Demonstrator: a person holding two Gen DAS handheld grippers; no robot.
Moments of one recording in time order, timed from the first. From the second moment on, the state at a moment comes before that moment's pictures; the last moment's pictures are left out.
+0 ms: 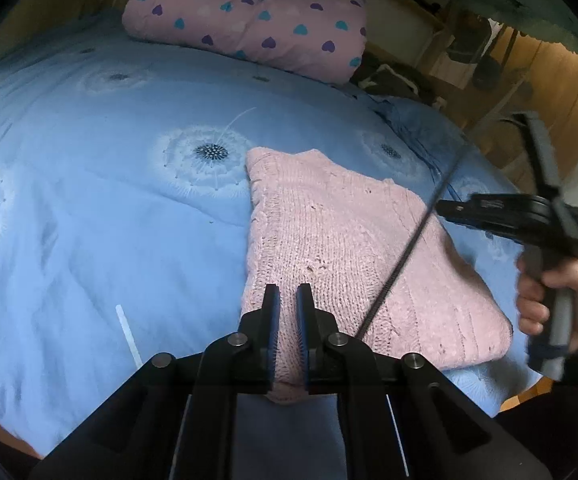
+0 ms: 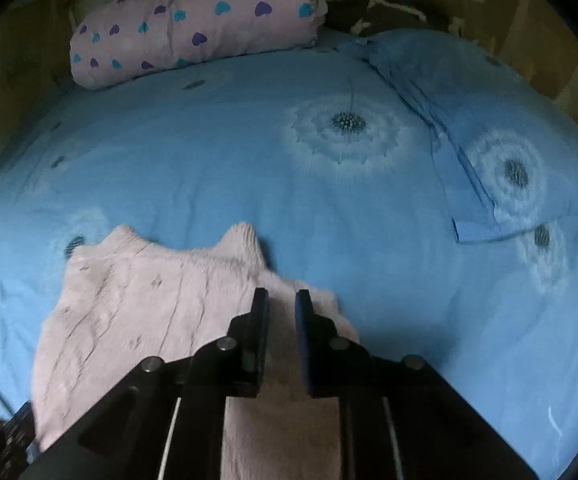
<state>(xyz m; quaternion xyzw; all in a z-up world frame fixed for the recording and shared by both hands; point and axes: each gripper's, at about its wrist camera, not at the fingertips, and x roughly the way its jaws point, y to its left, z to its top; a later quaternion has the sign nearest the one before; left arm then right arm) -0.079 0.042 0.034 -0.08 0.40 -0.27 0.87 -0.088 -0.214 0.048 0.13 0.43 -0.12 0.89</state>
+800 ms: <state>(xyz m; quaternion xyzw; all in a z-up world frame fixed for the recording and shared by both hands) -0.050 0.076 0.042 -0.21 0.42 -0.32 0.82 -0.239 -0.304 0.001 0.25 0.43 -0.15 0.85</state>
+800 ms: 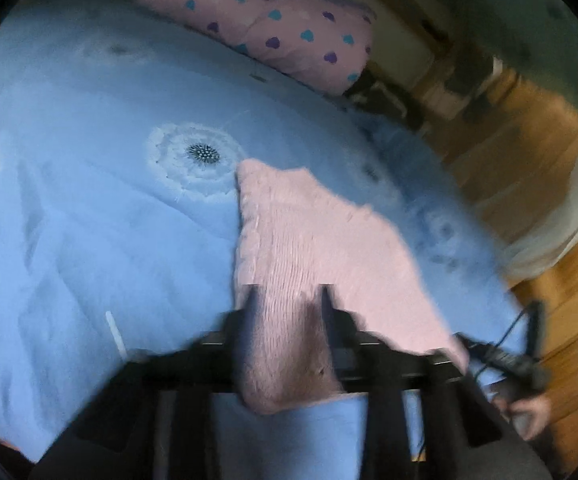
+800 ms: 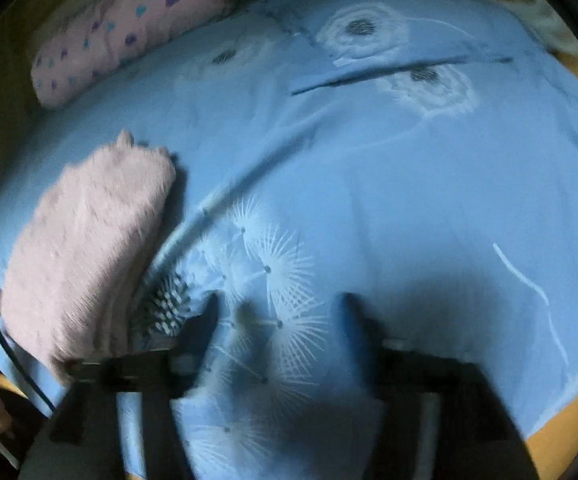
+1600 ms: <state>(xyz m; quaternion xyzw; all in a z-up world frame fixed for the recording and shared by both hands) -0.021 0.091 0.001 -0.37 0.54 -0.36 0.66 -0.138 -0.211 -0.012 0.34 0.46 0.08 0.82</state>
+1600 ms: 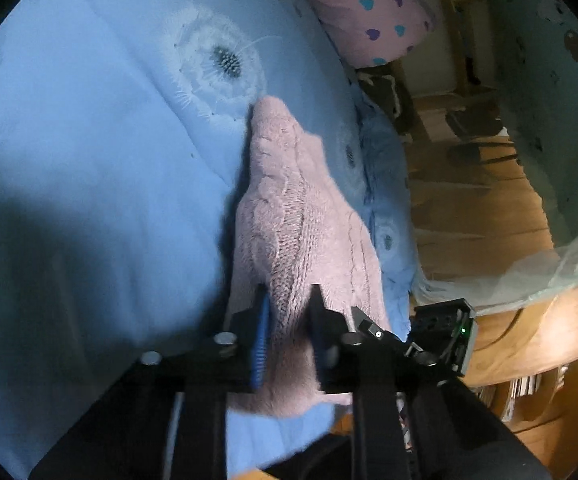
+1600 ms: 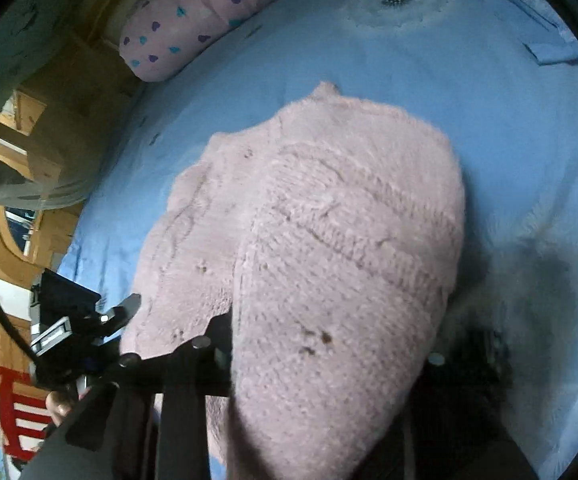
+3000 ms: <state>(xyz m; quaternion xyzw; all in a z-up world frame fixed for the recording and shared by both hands) -0.070 0.010 0.070 -0.11 0.44 -0.37 0.81 -0.152 -0.220 0.021 0.32 0.40 0.10 0.85</state>
